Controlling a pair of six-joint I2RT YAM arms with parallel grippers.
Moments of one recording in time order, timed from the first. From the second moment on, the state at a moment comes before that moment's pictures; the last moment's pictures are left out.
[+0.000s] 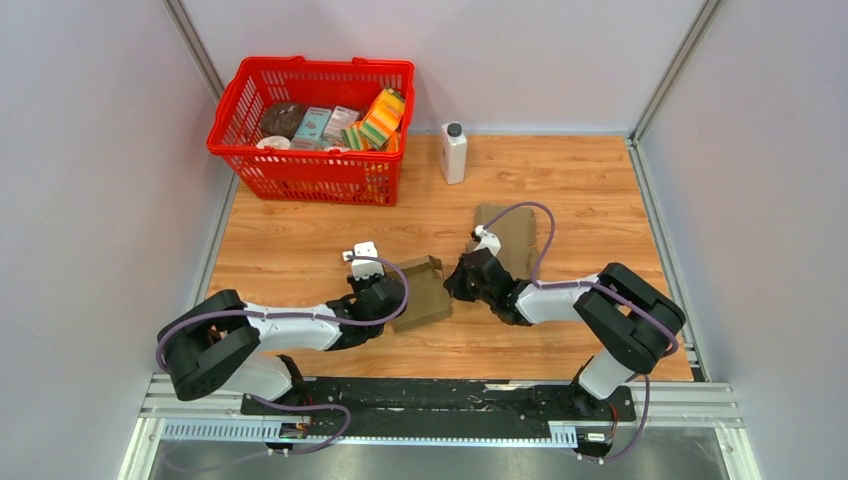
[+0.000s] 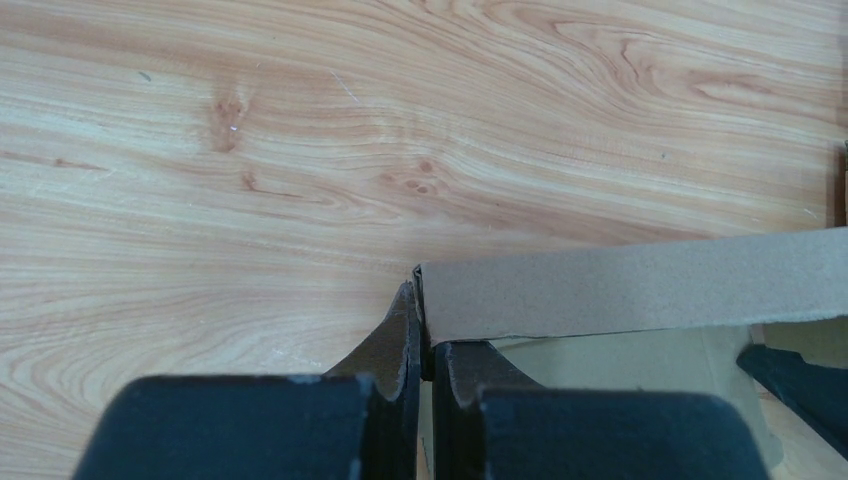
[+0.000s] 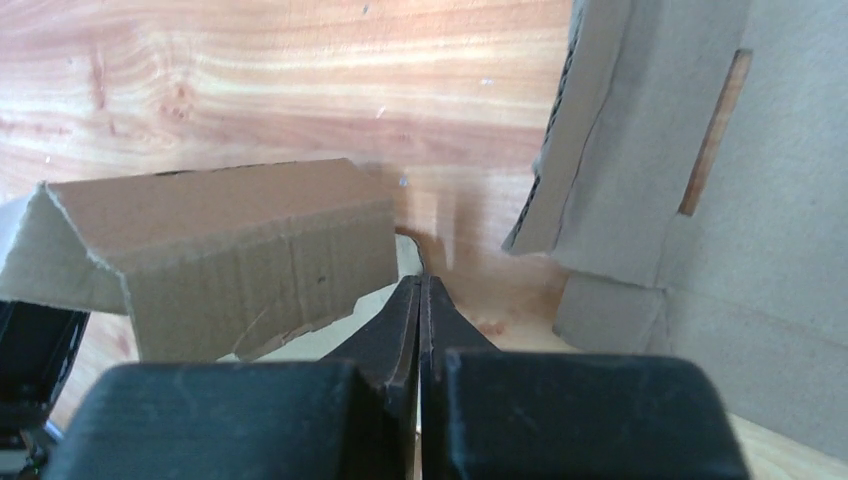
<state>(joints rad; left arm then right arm) -0.99 1.36 0.43 0.20 -0.88 -0.79 0.81 1.60 0.55 0.42 0.13 0.83</state>
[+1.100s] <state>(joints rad) -0.99 1.39 0.49 0.11 -0.89 -0.78 0.77 1.50 0.81 -0.01 0.19 0.58</state>
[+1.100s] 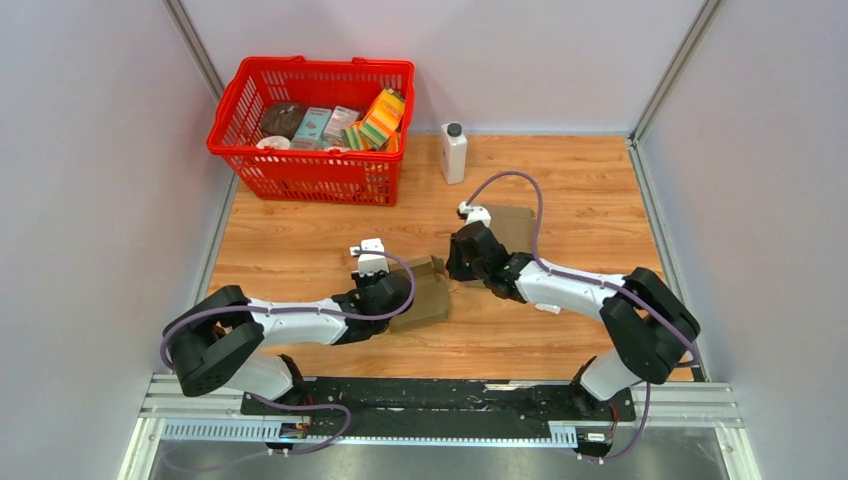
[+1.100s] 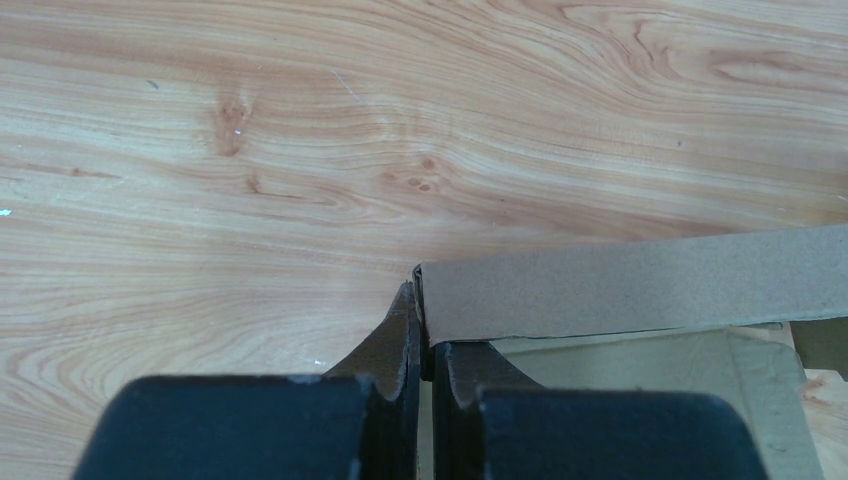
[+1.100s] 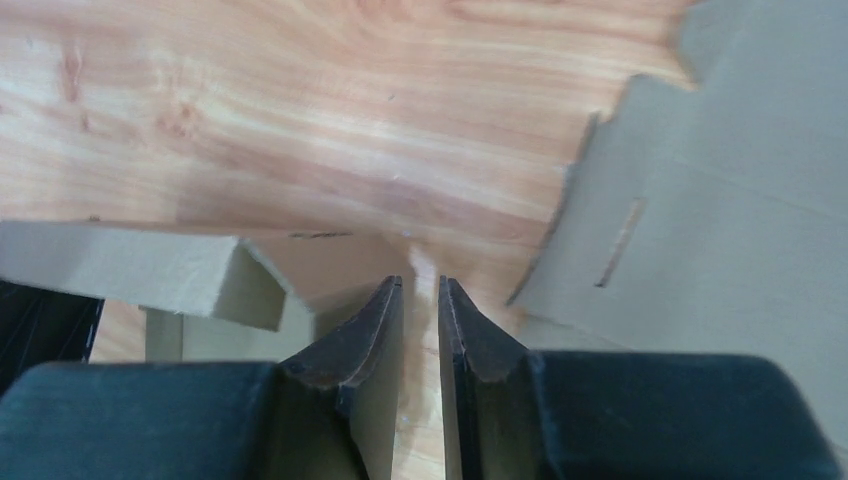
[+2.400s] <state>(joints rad) -0.89 1.14 0.40 0.03 -0.51 -0.70 0.87 1.14 0.53 0.00 -0.10 0.59</state>
